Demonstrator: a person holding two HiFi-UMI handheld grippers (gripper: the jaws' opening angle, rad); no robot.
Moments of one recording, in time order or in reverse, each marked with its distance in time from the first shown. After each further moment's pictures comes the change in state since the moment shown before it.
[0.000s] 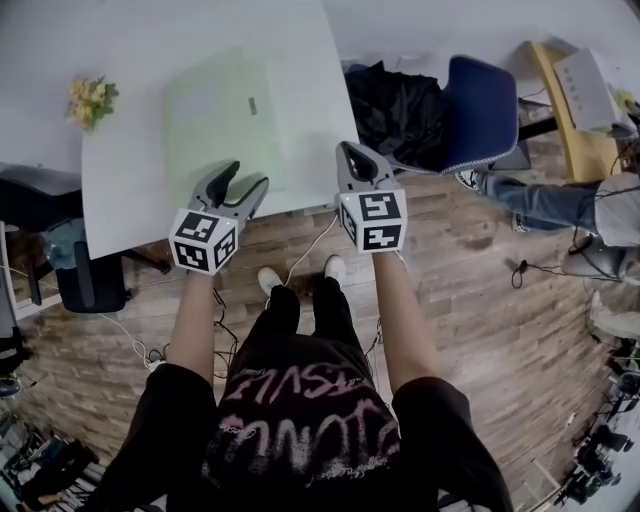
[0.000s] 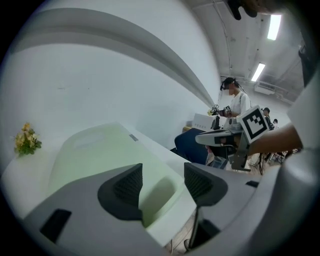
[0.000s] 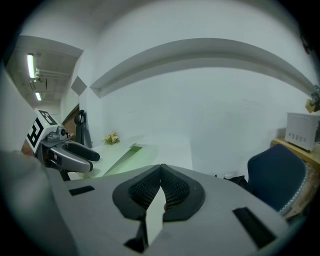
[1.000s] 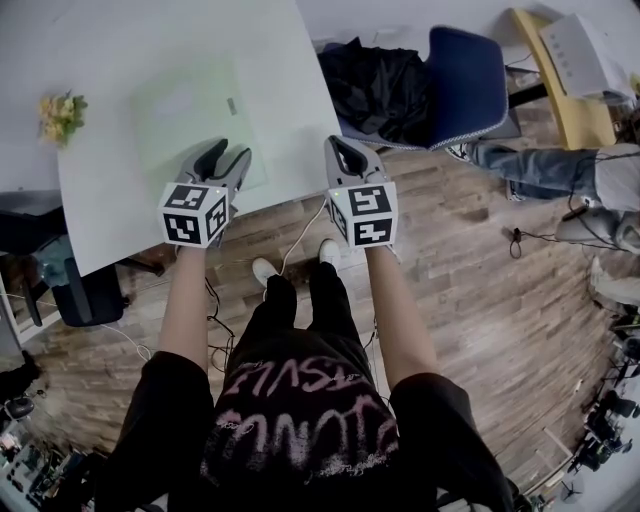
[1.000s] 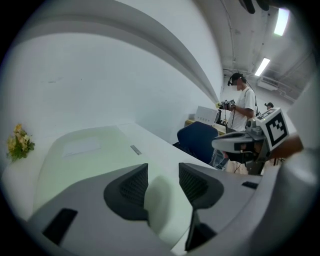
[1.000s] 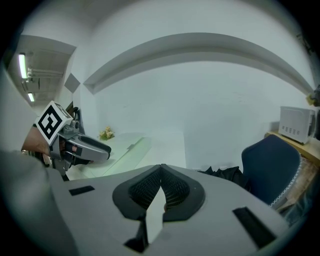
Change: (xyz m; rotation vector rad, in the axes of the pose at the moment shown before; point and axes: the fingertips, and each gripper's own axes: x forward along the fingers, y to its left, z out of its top) left arm 0.052 0.012 0.000 0.007 0.095 0.008; right arm -0.008 -0.018 -0.033 0.037 0.047 -0.048
